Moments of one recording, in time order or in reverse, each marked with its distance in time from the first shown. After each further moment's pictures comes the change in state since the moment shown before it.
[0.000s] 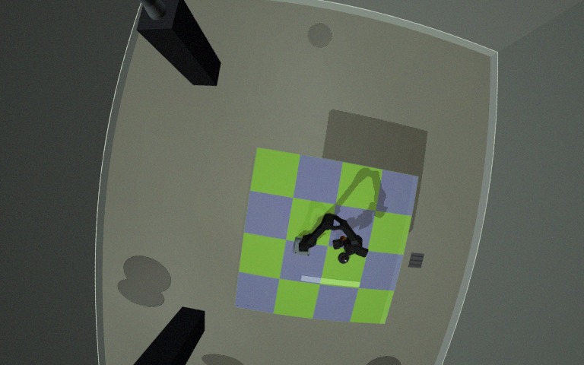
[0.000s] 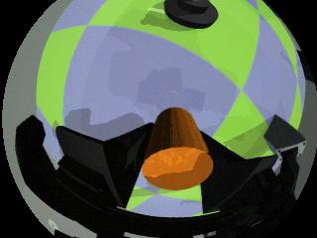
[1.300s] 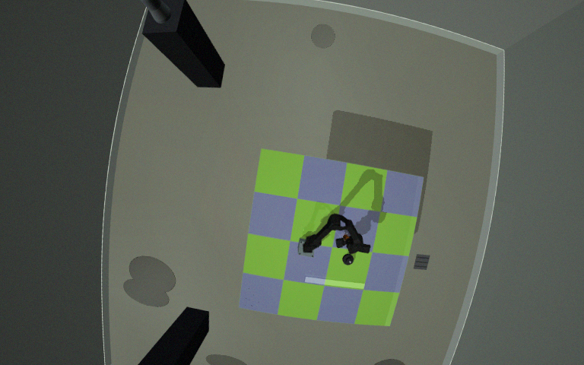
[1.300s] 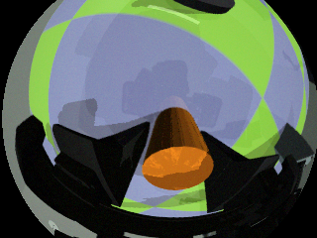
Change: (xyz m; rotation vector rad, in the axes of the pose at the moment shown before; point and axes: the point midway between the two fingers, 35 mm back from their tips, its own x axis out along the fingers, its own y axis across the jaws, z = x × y) arm 0.052 0.002 0.000 -0.001 0.018 -0.005
